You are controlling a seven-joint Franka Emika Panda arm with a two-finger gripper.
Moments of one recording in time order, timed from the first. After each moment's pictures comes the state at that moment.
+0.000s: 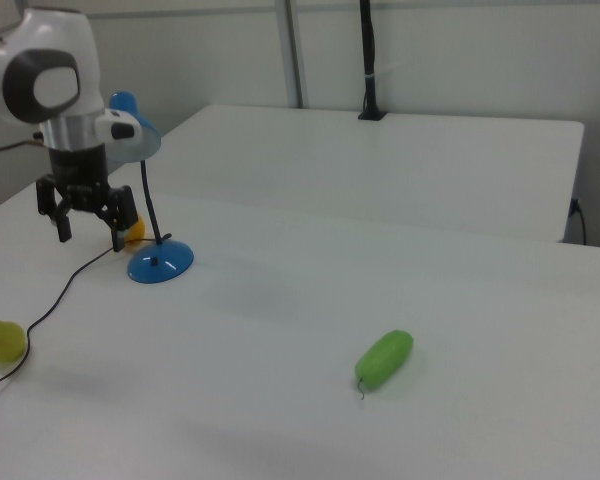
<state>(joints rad) 0.17 0.00 0.03 -1.78 0.09 1.65 -0.08</state>
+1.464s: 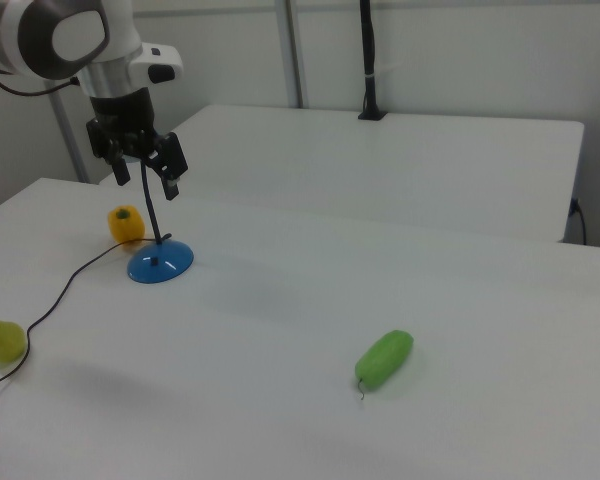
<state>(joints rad) 0.12 0.00 -0.08 -1.63 0.08 1.71 0.00</state>
